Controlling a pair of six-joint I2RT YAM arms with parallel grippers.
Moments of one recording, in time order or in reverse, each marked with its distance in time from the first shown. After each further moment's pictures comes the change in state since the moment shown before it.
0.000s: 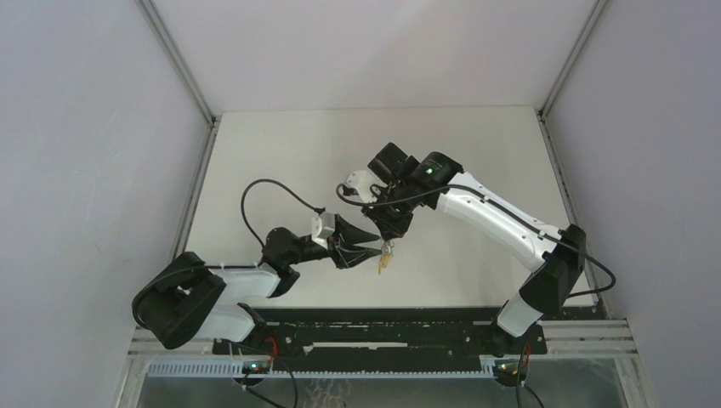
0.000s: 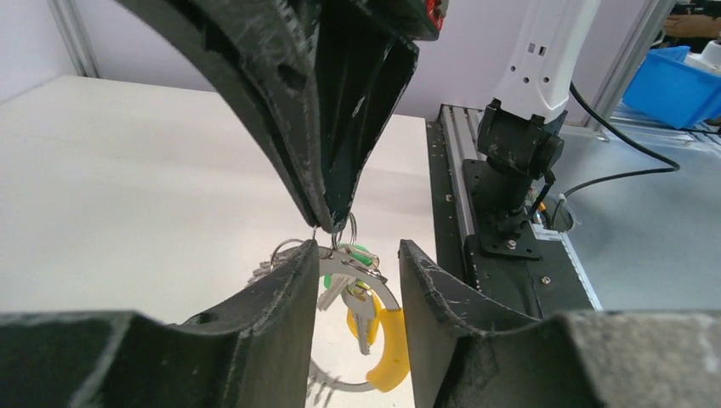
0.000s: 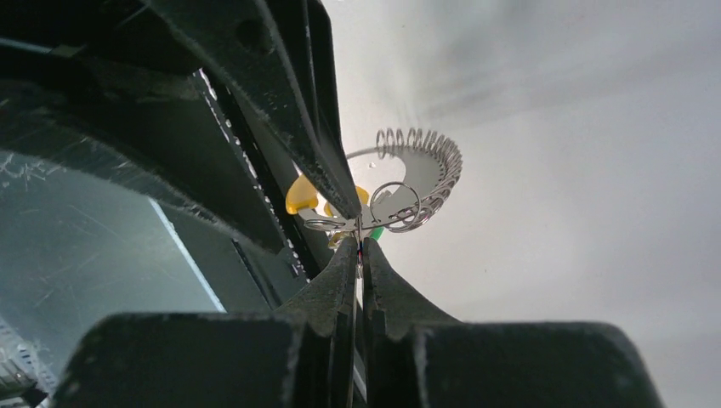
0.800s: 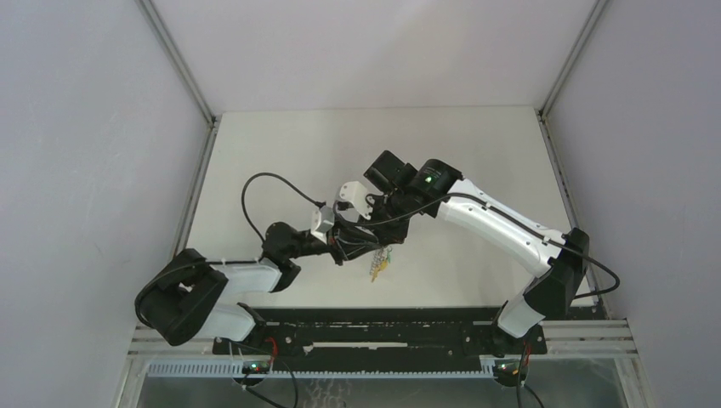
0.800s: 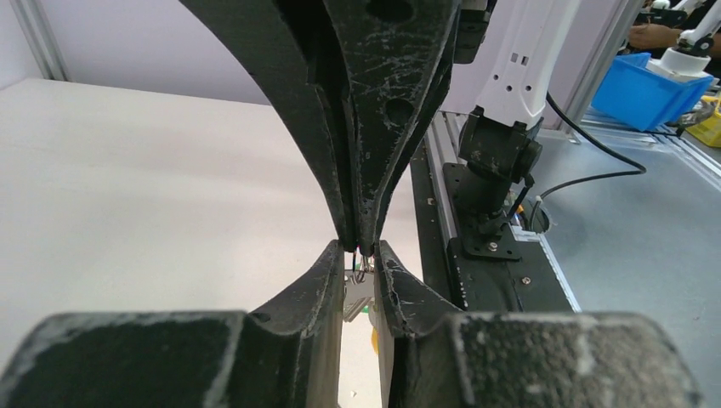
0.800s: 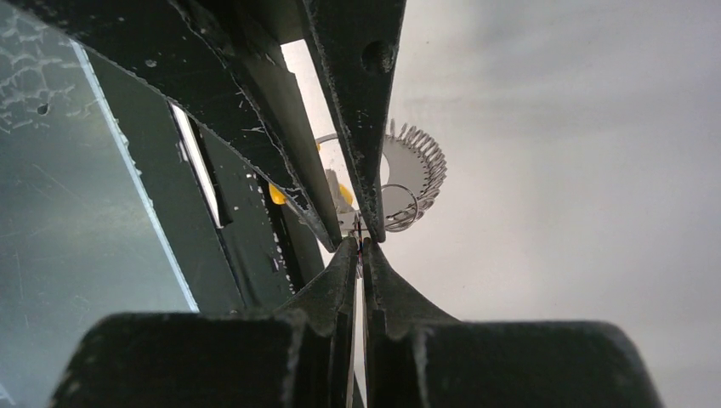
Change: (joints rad) left arm 0.032 0.025 0.040 0.013 0.085 -0.069; right arm 0.060 -0.038 -0.023 0.014 -0.010 -0.128
